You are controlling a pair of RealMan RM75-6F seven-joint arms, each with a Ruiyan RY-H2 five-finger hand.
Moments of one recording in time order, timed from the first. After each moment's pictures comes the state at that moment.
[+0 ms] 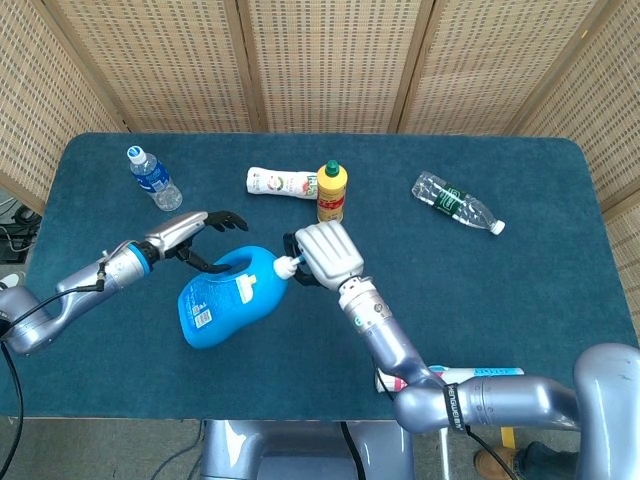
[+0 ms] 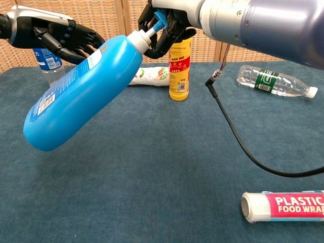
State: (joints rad) left arm -1.01 -1.13 -0.01 -1.30 1.72 0.70 -1.22; right arm 1.10 -1.52 0.38 -1.78 -0.71 1.12 -0.53
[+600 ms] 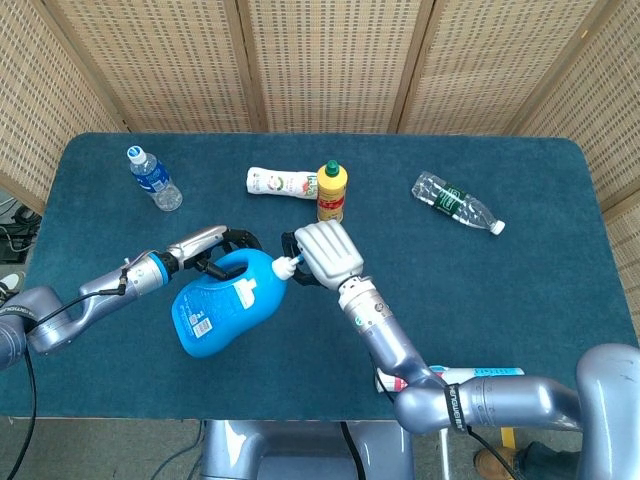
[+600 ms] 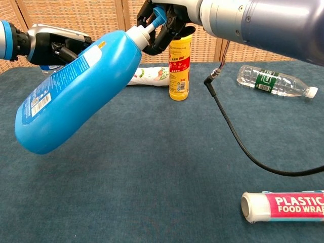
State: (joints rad) left arm -1.07 -1.20 0.07 -1.27 1.73 0.71 -1.38; right arm 1.09 -1.51 0.39 -1.79 -0.72 1.11 -0.50
